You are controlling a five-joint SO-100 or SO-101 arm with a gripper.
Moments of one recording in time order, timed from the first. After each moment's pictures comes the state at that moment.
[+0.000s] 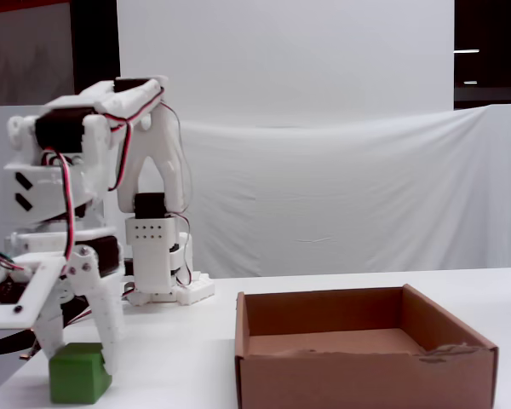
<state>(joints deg) 9.8 83.2 106.3 49.7 -73.5</state>
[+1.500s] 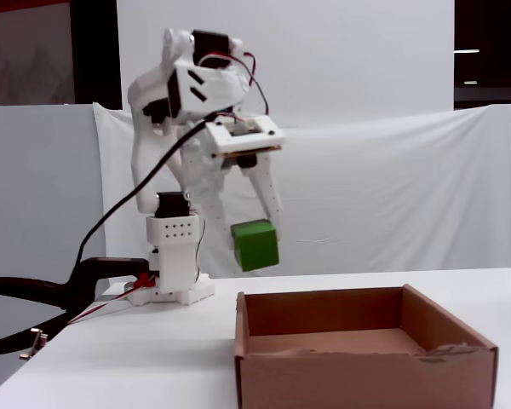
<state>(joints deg) -27.1 111.8 106.4 68.3 -55.7</state>
